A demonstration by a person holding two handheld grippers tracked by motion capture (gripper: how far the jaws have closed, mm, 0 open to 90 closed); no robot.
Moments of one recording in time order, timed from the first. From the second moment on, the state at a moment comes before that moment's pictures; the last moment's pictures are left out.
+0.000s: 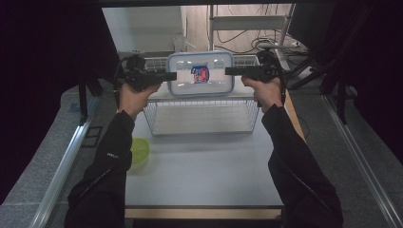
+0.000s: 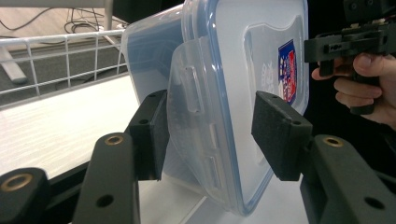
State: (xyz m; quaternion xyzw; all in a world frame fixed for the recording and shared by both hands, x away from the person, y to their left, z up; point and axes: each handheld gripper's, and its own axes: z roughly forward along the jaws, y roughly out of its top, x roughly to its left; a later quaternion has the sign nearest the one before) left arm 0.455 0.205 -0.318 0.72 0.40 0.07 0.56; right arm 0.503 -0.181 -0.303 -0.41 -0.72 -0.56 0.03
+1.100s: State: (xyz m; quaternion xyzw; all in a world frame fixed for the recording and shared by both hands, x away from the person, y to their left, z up) left arm 0.448 0.193 -0.328 0.74 0.40 0.13 0.53; right arm 0.493 -0.191 -0.304 -0.42 -0.72 -0.55 -0.06
